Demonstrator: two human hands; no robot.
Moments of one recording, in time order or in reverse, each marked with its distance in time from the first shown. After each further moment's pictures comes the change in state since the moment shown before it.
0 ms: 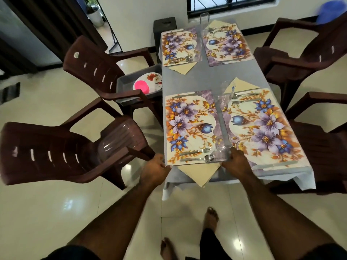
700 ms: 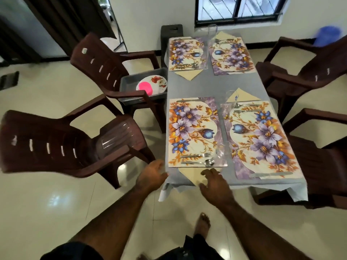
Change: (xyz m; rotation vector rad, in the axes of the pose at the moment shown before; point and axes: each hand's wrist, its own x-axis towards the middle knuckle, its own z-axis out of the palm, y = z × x) left_hand -0.009 -0.028 -0.002 0.041 -0.032 0.095; right_hand -0.085 -0.035 0.058 -0.273 -0.027 -0.337
